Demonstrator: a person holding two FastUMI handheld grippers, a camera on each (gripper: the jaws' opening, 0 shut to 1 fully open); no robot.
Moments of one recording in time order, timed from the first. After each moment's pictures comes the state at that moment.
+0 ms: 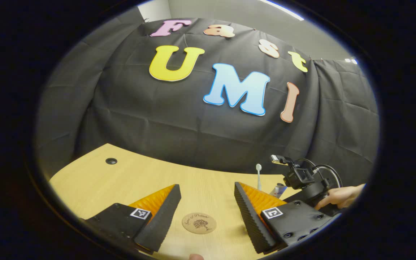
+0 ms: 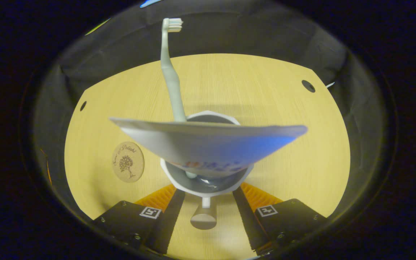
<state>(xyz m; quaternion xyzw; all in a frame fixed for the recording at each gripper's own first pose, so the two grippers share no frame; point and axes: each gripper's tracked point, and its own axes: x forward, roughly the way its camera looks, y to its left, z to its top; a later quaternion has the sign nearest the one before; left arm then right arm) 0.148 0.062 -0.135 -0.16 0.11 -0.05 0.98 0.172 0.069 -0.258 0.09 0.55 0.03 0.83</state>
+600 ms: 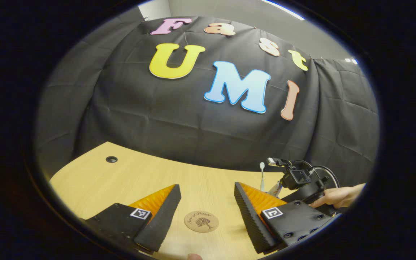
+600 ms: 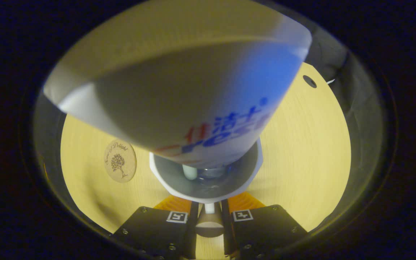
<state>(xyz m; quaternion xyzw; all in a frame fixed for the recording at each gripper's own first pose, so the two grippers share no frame) 0.148 0.061 -0.142 -0.16 0.12 -0.06 0.98 0.174 0.067 -0.270 0.09 0.57 0.03 0.82</state>
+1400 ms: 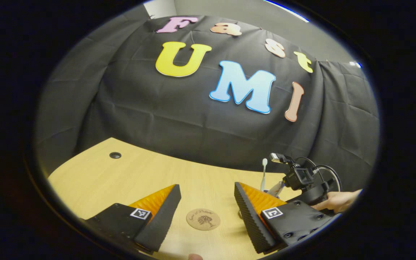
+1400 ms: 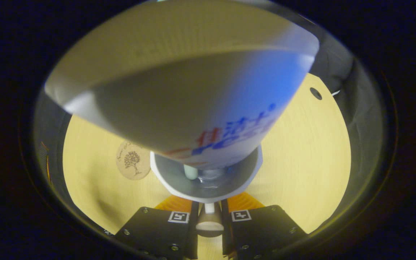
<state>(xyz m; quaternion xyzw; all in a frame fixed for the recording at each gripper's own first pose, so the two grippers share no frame) 0.138 0.077 -0.147 -0.18 0.13 -0.04 0.97 0.170 0.092 -0.249 0.07 0.53 0.06 0.84</state>
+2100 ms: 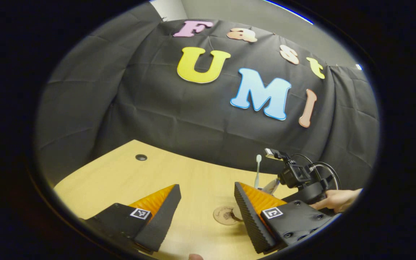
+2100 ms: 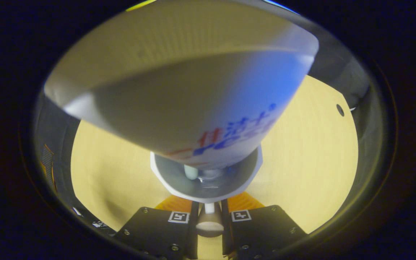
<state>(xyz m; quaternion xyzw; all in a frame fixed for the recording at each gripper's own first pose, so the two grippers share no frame) 0.090 0.162 -0.141 -0.18 0.12 0.02 0.98 0.166 0.196 -0.228 0.04 0.54 0.13 0.83</state>
